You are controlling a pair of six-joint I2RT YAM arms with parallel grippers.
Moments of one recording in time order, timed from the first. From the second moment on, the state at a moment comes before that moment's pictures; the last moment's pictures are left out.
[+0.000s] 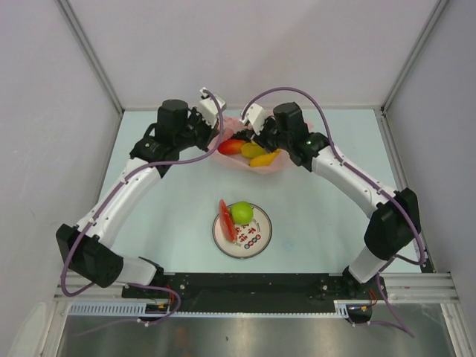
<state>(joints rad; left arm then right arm) -0.45 1.38 1.40 -0.43 0.22 0.29 0.60 1.65 1.49 -0.30 -0.08 -0.54</state>
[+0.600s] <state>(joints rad) -0.45 1.38 1.33 -0.41 0.24 0.24 0.53 2.08 1.62 -0.27 -0.14 -0.55</state>
